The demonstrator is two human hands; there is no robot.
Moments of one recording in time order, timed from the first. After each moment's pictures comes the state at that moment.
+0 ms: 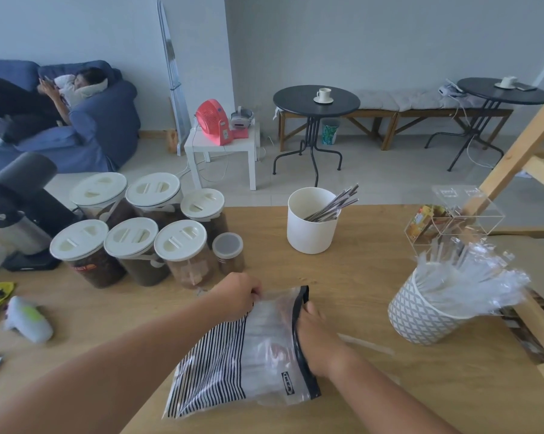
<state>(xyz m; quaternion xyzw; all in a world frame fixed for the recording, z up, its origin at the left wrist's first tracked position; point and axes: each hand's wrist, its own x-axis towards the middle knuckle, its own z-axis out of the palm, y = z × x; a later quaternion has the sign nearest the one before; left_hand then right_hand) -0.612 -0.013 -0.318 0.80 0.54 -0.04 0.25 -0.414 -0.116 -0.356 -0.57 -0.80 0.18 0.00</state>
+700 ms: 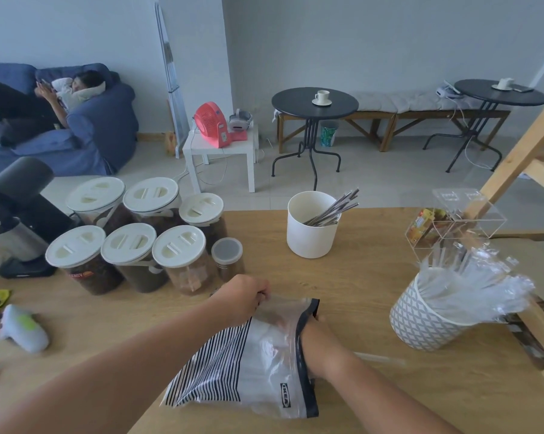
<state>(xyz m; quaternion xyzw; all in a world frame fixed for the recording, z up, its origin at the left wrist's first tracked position) -0.608 -0.012 -0.313 0.82 0.50 0.01 0.26 -0.416 -0.106 -0.352 -0.65 -0.73 0.22 -0.07</state>
